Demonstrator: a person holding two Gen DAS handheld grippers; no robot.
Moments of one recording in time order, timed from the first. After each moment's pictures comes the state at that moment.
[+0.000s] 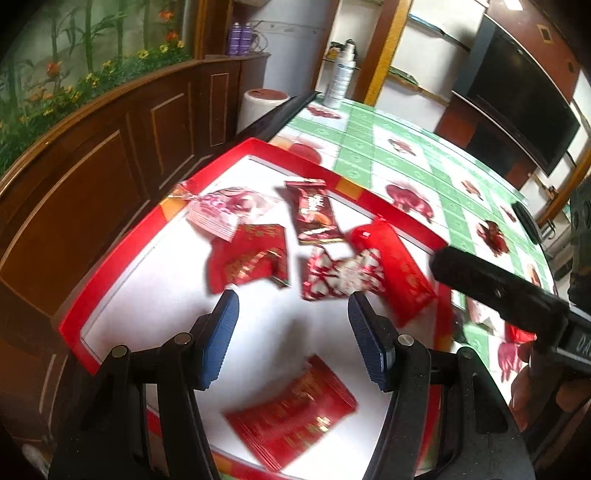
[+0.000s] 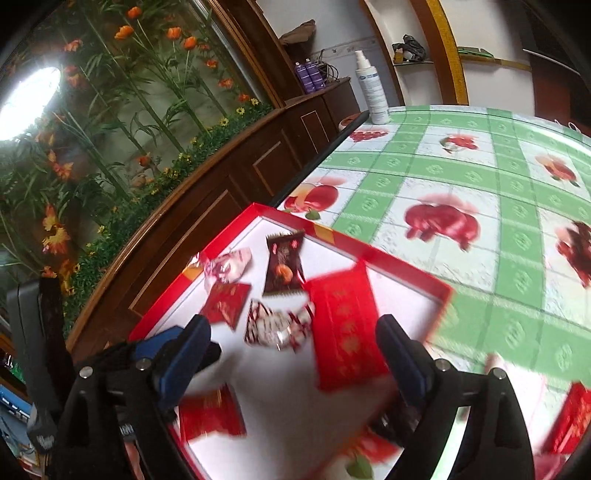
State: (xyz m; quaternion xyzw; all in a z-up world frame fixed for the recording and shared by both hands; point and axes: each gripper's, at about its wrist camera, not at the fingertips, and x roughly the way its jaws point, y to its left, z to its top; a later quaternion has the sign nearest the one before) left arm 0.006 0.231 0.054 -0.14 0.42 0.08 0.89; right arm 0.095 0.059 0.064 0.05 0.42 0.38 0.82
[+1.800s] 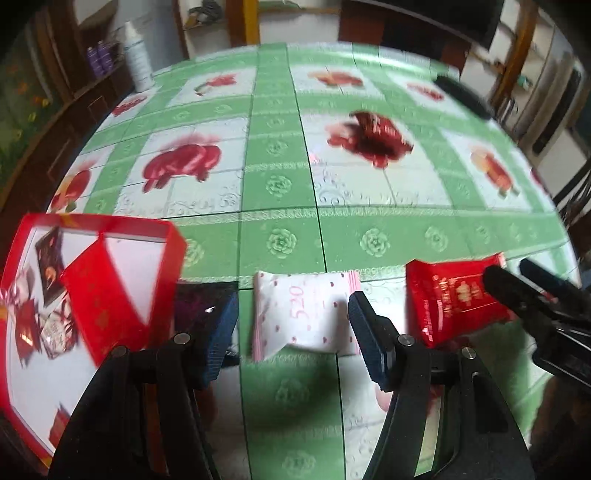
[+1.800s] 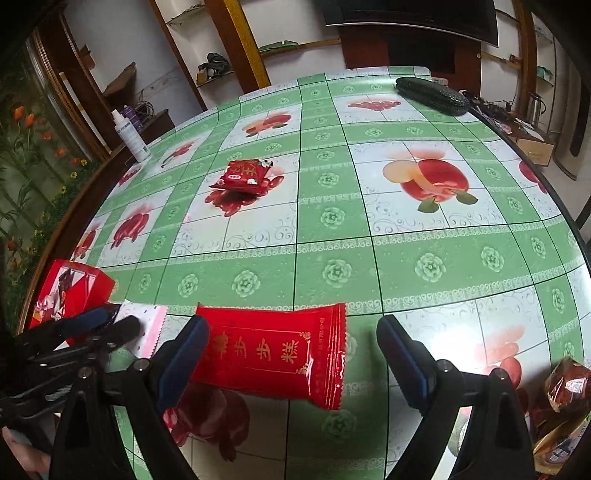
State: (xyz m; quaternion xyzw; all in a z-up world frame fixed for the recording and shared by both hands) left arm 0.118 0.000 0.018 0.03 0.52 -0.04 0.85; right arm 0.109 -0.204 0.020 0.10 0.46 0.08 0.88
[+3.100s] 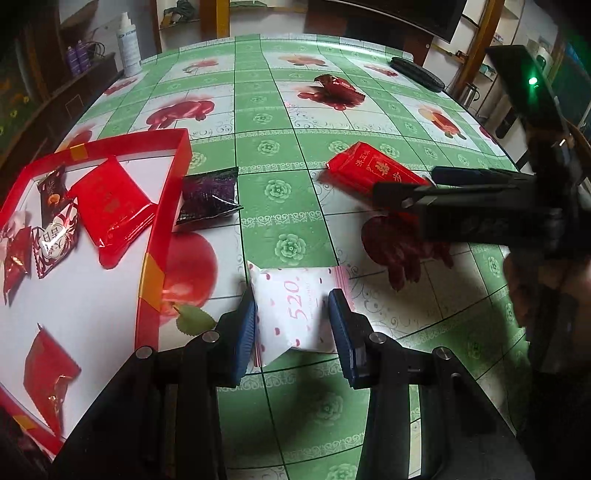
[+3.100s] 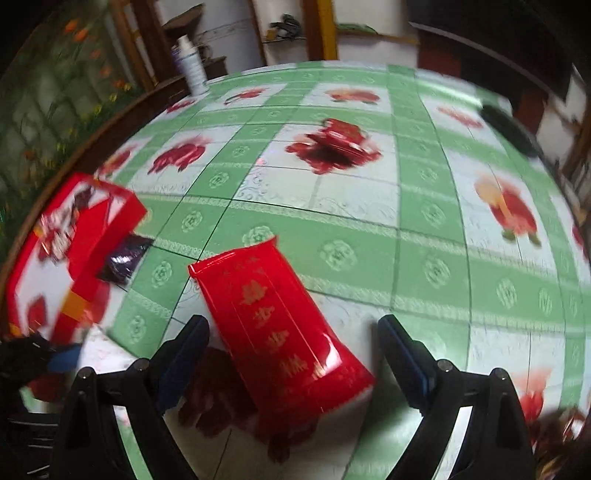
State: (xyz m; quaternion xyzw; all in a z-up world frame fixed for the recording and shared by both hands) left arm 0.024 0.029 0.014 0.01 0.51 -0.12 0.85; right arm 0.107 -0.130 0.007 -0.03 0.48 0.17 0.86
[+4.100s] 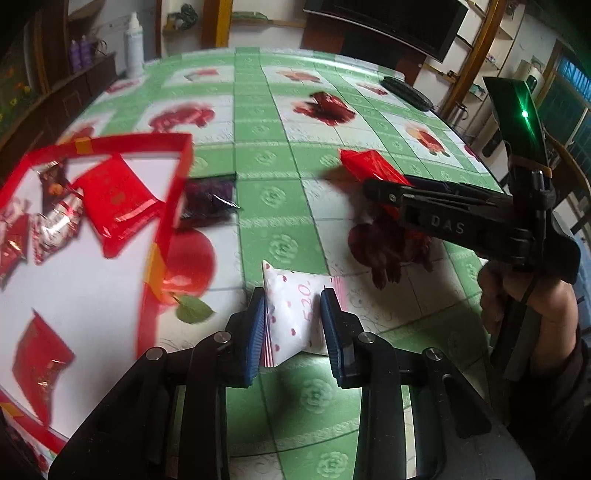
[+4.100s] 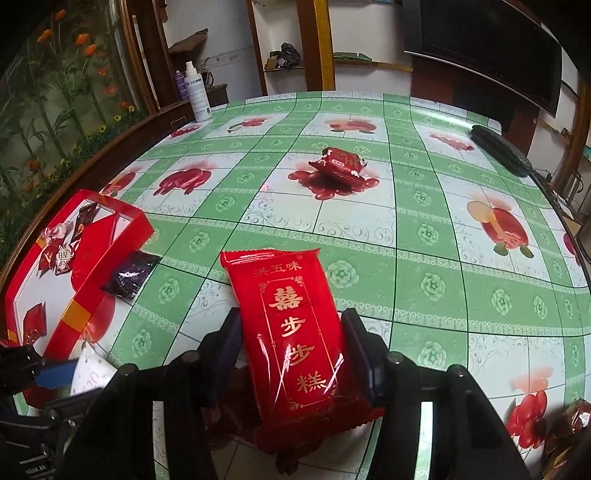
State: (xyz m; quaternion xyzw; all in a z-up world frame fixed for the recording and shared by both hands) left arm 0.012 0.039 0.021 -0.03 0.49 -0.15 0.86; right arm 0.094 -0.133 0.014 -0.01 0.43 0.16 0.89
